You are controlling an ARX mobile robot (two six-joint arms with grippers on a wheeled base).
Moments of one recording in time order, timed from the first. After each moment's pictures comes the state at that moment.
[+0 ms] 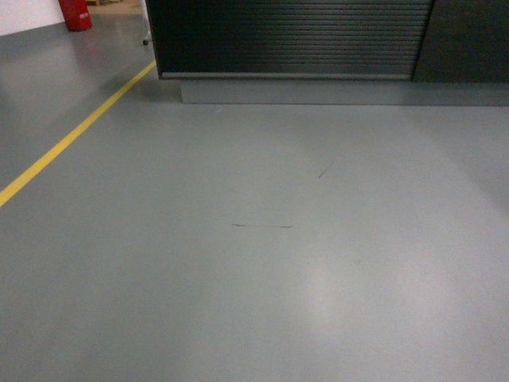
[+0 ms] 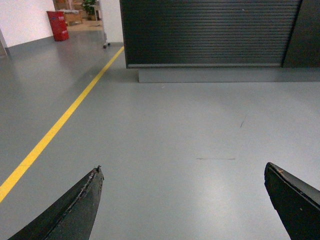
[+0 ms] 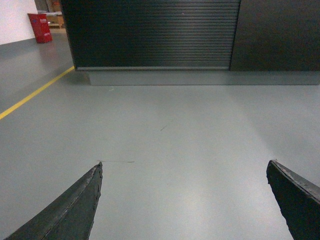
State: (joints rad) left arm 0.00 0.01 0.01 0.00 0.00 -0.01; right arm 0.00 0.00 0.01 0.00 0.00 0.00
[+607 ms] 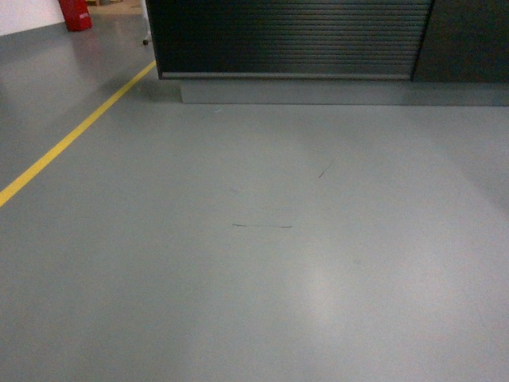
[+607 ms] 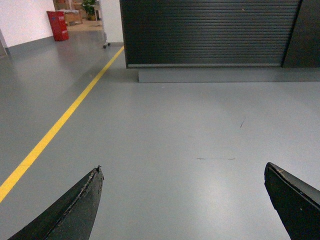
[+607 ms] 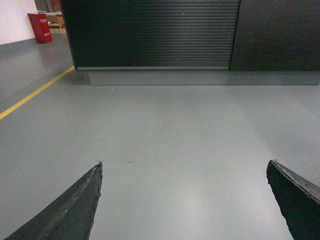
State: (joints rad) left arm 0.00 0.01 0.01 0.00 0.00 -0.01; right arm 0.00 0.00 0.01 0.00 0.00 0.00
